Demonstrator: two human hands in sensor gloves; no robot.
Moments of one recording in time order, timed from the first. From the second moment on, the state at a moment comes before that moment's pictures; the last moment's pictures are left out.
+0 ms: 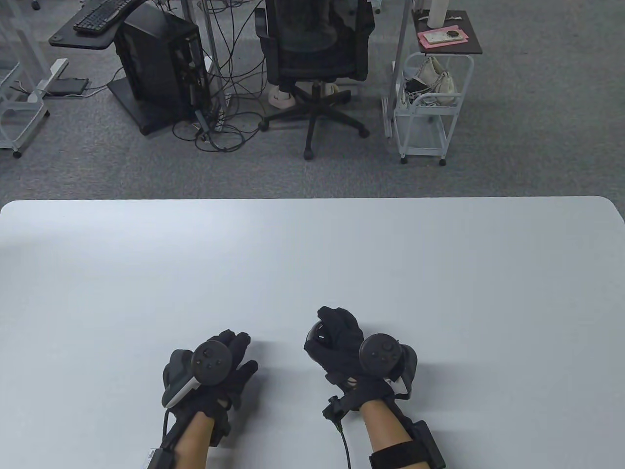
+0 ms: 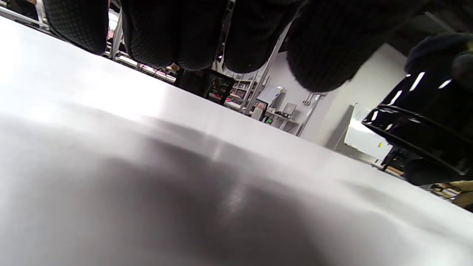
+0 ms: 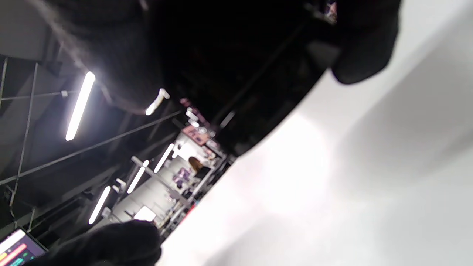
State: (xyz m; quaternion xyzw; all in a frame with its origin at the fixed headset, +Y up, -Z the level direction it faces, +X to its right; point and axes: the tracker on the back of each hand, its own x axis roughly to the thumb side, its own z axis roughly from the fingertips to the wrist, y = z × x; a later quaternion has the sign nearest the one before) left_hand -0.219 -0.749 -0.305 -0.05 -0.11 0.19 0.97; right_hand 0.075 -0.750 -0.322 0.14 -0.03 0.87 0.47
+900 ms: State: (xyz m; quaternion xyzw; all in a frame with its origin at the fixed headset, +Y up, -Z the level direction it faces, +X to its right) left_hand -0.218 -0.746 -0.302 -0.05 -0.13 0.21 0.97; right_hand 0.073 -0.749 -0.325 0.15 -0.03 0.88 0.45
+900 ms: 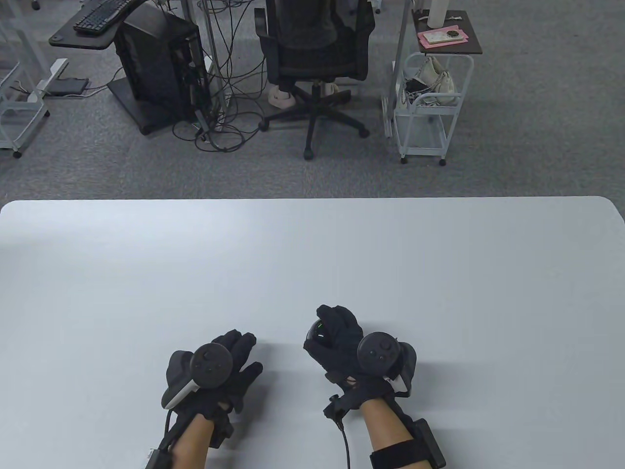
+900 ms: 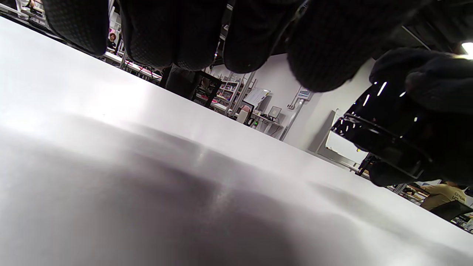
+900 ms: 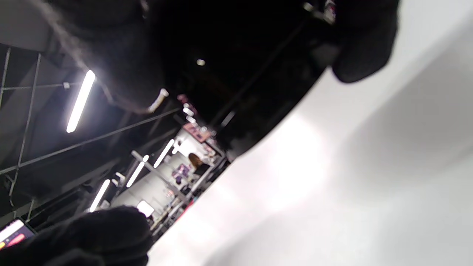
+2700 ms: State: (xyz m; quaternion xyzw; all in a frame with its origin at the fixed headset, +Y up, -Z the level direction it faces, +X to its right) left_hand -0.218 -0.748 -0.301 -0.05 -0.12 0.21 0.97; right_hand 0.088 -0.680 -0.296 0.21 -0.24 0.81 0.49
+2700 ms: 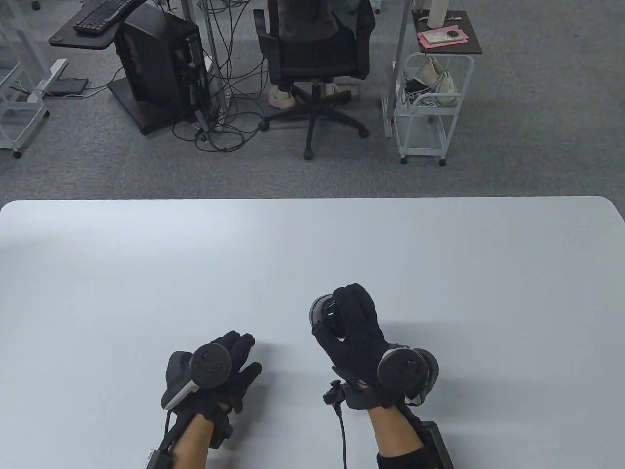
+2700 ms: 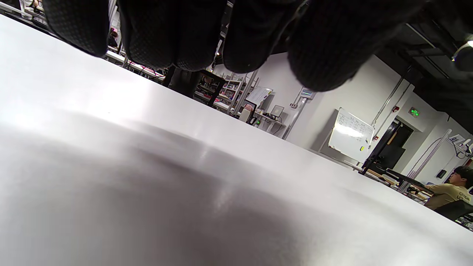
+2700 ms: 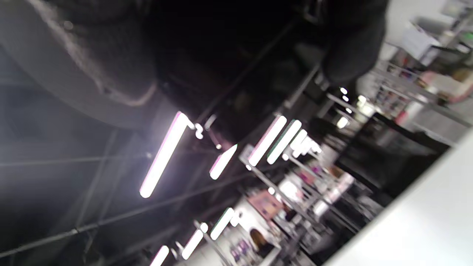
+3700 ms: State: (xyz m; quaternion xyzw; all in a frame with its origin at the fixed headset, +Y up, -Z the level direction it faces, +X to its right) left_hand -0.218 -0.747 -0.300 -0.05 -0.13 0.20 0.97; right_hand 0.086 -0.752 -0.322 0.12 -0.03 0.88 0.45
